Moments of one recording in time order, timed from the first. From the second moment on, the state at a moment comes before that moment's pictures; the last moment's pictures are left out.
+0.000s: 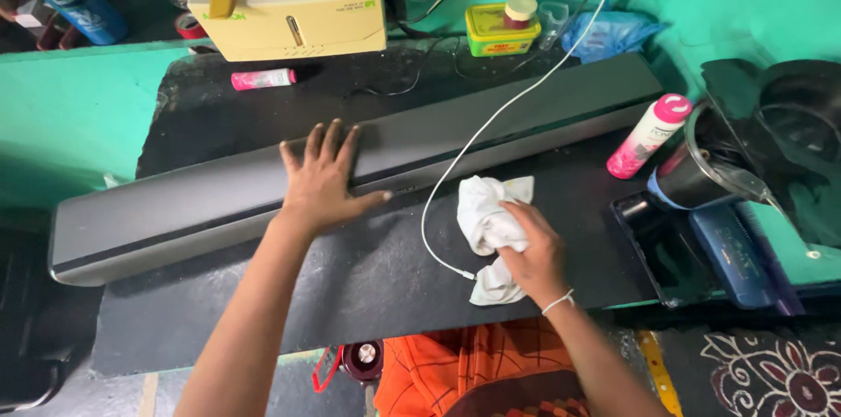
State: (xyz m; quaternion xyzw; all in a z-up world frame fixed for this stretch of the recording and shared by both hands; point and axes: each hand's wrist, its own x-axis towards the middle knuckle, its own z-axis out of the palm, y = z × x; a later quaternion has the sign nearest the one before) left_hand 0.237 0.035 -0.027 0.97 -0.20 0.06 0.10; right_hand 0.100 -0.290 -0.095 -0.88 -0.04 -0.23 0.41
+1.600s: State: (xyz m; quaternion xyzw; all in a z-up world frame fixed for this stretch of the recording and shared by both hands) left_hand 0.267 -0.031 -0.029 0.97 -0.05 0.15 0.19; right_hand 0.409 -0.401 -0.056 -0.90 -0.15 -0.18 0.36
